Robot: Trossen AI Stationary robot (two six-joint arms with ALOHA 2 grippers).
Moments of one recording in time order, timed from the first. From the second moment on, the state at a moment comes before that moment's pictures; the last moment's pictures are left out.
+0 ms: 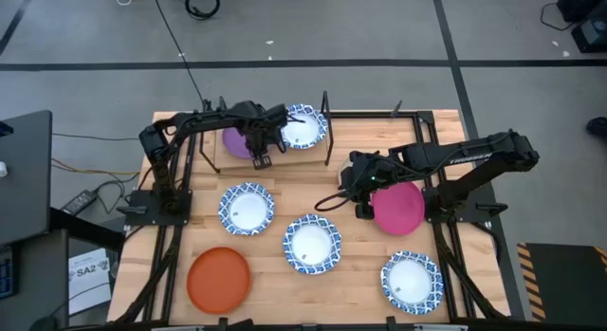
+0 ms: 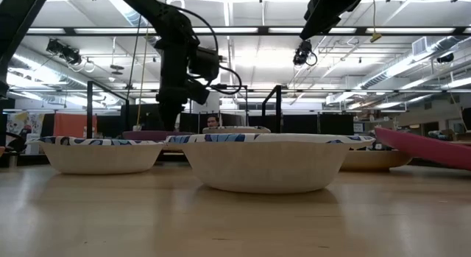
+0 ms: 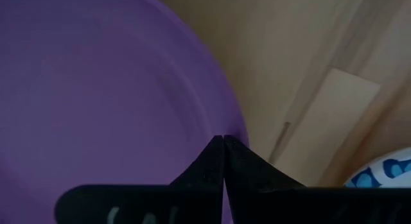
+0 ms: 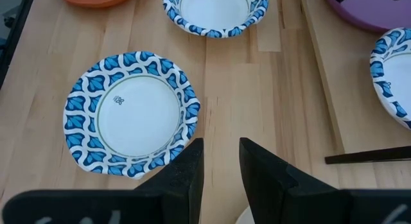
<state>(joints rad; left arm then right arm) 0.52 1.87 1.39 -1.05 -0.07 0.22 0.11 1.33 1.19 -0.73 0.07 0.06</state>
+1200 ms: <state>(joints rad) 0.30 1.49 1.39 -1.12 -0.07 0.10 0.08 1.33 1.19 -0.90 0.07 0.04</state>
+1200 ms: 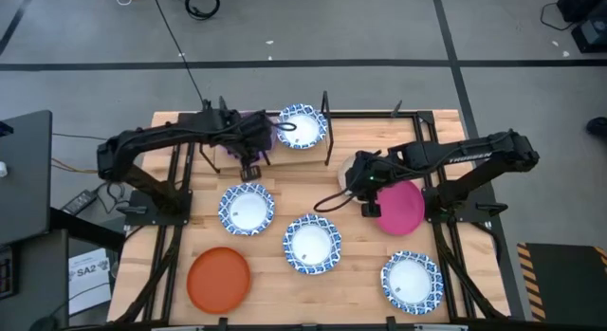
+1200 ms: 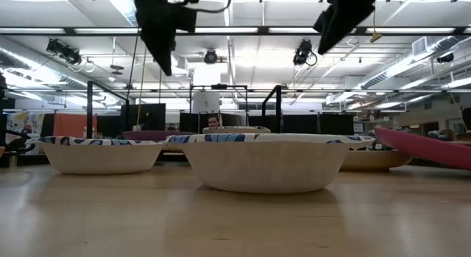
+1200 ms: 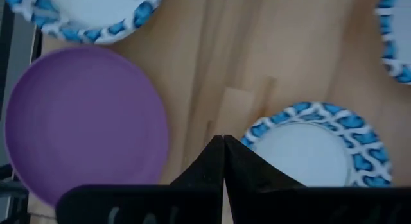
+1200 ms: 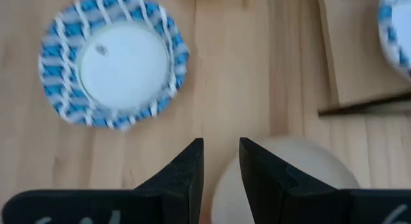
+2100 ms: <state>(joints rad) 0.20 1.48 1.39 -1.12 -0.07 0.06 -0.15 1.33 1.19 -1.24 0.14 -0.05</state>
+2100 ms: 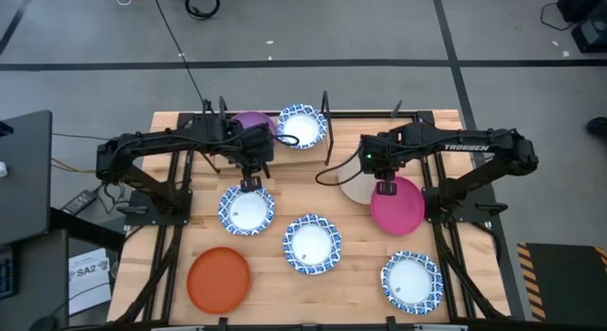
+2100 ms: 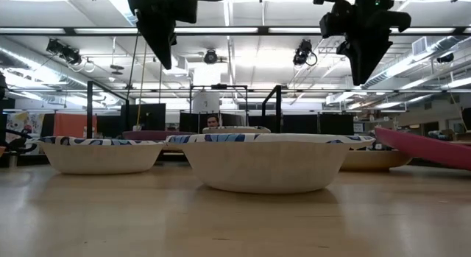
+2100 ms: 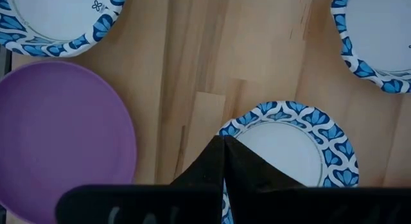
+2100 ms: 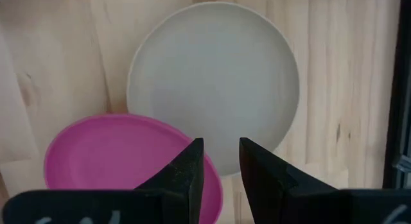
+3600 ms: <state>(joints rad) 0.20 1.48 1.39 -1.12 -0.07 0.06 -0.19 1.33 0.83 -1.07 0.24 -0.19</state>
